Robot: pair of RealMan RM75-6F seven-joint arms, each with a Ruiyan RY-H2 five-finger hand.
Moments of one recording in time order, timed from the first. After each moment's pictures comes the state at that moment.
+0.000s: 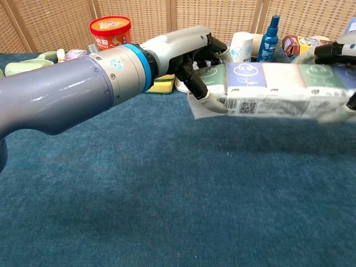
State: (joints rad) left arm -0.98 -1.78 -0.33 -1.64 0.89 1.00 0.40; right arm 0.52 -1.17 0.18 -2.02 -0.98 1.08 -0.45
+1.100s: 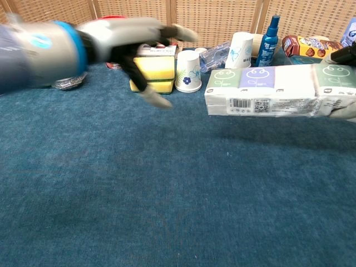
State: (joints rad) left arm -0.92 -1.46 -0.22 -1.90 0.83 1.05 0.52; right arm 0.50 -1.16 0.14 -1.97 -1.01 1.12 -0.37
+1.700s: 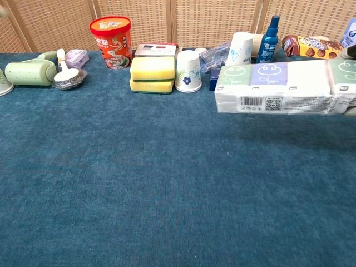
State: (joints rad) left arm -0.51 -1.07 0.02 -1.85 1.14 1.35 0.26; right arm 0.47 -1.14 0.12 -1.99 -1.07 1.18 -0.36
